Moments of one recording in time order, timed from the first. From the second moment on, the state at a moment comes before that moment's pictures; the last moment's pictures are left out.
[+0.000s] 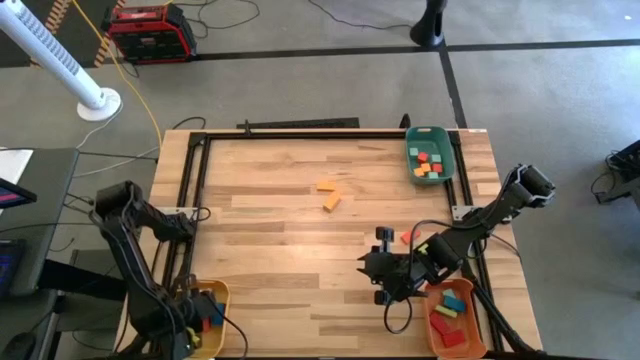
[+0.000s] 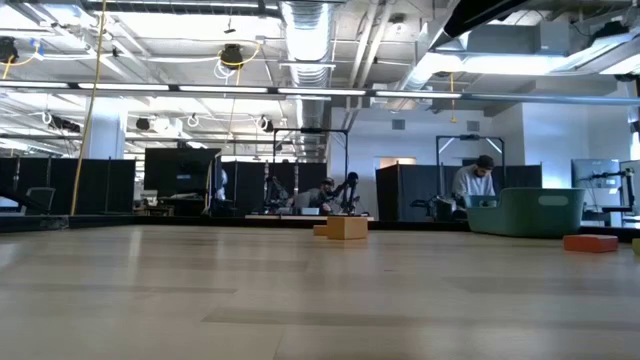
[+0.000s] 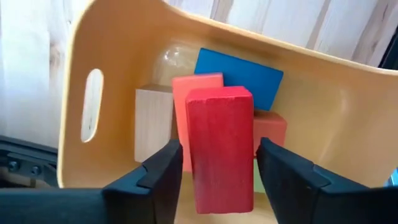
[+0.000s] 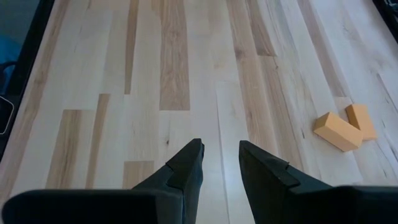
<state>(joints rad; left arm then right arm) -1.18 1.60 1.19 -1.14 -0.10 -1.40 0.60 1.51 1.19 -0.59 0.55 0.41</state>
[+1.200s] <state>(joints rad) -0.32 1.31 1.01 -0.51 -0.76 -0.25 0.69 1.51 1.00 -0.48 0.55 0.70</state>
